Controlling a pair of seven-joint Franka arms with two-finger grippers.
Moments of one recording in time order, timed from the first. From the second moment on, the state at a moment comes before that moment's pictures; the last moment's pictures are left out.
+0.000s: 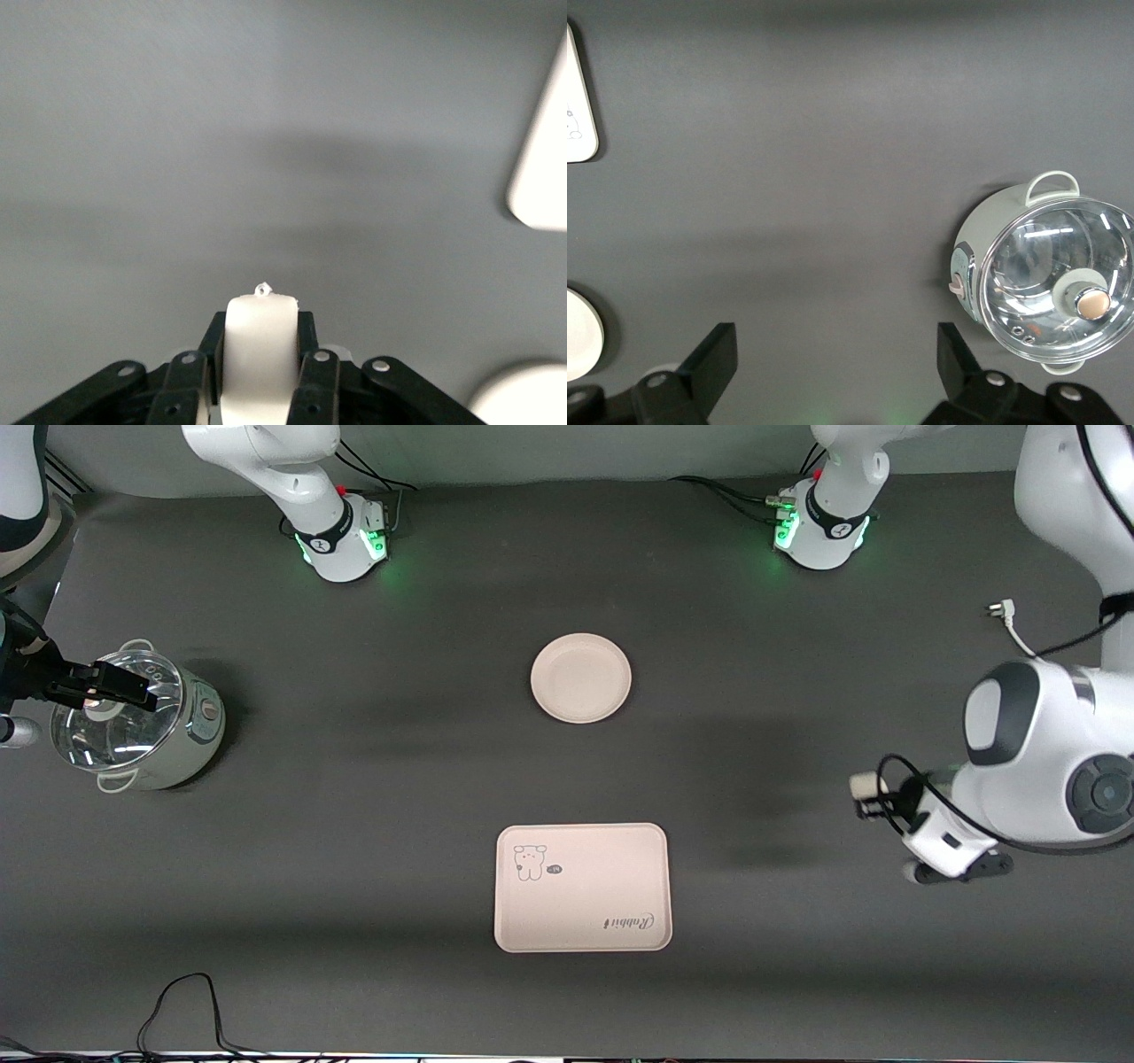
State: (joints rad) left arm 0.16 0.47 -0.36 -1.47 0.01 1.71 -0.32; right arm 0.00 0.06 -0.06 -1.56 -0.01 1.54 0.02
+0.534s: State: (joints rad) left arm 0.04 0.40 -0.62 -1.50 -0.02 1.73 -0.80; right arm 0.00 0.06 -0.06 -1.56 -0.01 1.54 0.02
